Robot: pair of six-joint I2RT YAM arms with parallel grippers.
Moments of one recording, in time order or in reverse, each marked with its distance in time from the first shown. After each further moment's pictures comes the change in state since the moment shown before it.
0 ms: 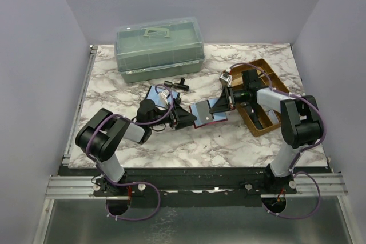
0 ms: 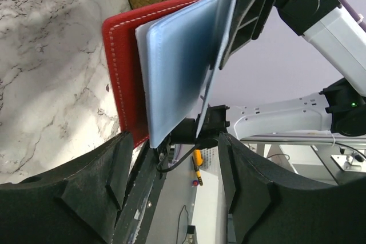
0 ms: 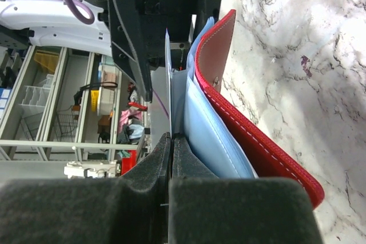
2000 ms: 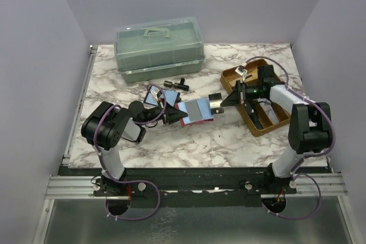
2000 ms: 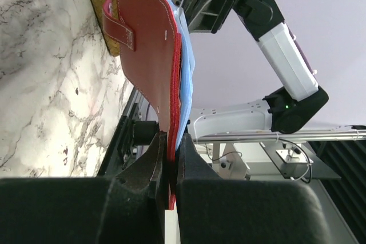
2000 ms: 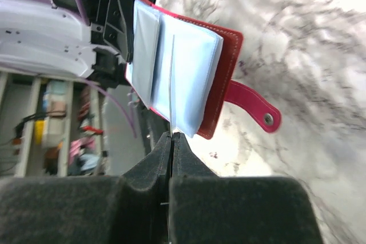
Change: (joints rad) left arm 0.133 0.139 -0.032 0.377 0.125 -0.285; right arm -0.122 -0.072 0.031 -0.186 0.103 -0.200
